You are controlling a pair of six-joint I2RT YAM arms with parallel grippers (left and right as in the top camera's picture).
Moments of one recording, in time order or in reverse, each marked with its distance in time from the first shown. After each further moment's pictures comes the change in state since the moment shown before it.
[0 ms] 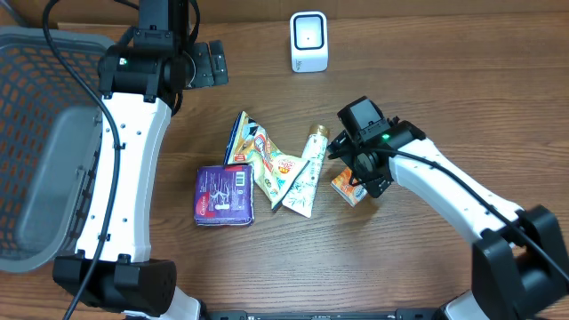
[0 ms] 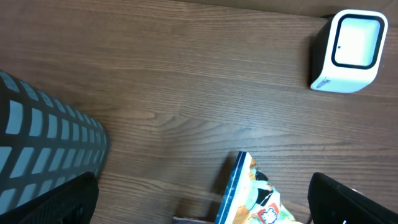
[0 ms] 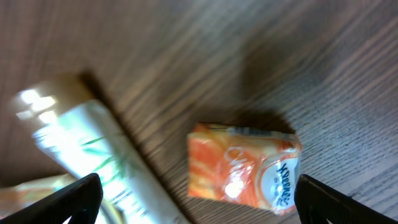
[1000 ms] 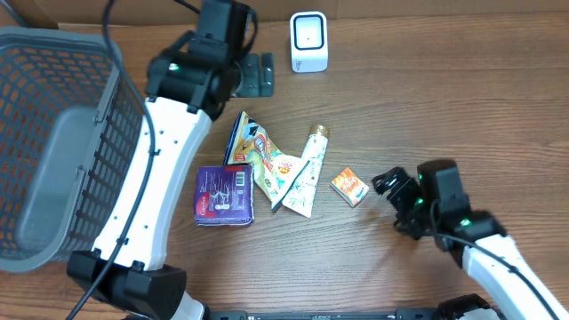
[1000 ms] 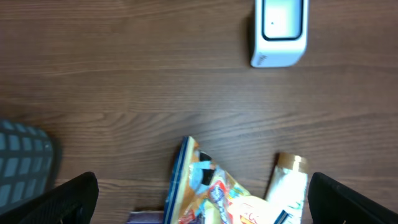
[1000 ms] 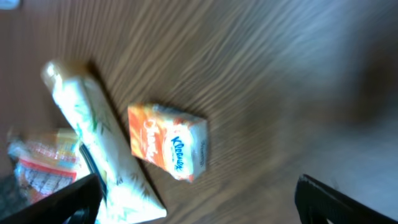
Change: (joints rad) left arm -0.182 0.001 0.000 -0.006 0.003 -0.039; right arm -0.228 -0.631 -0.589 0.288 -0.180 -0.191
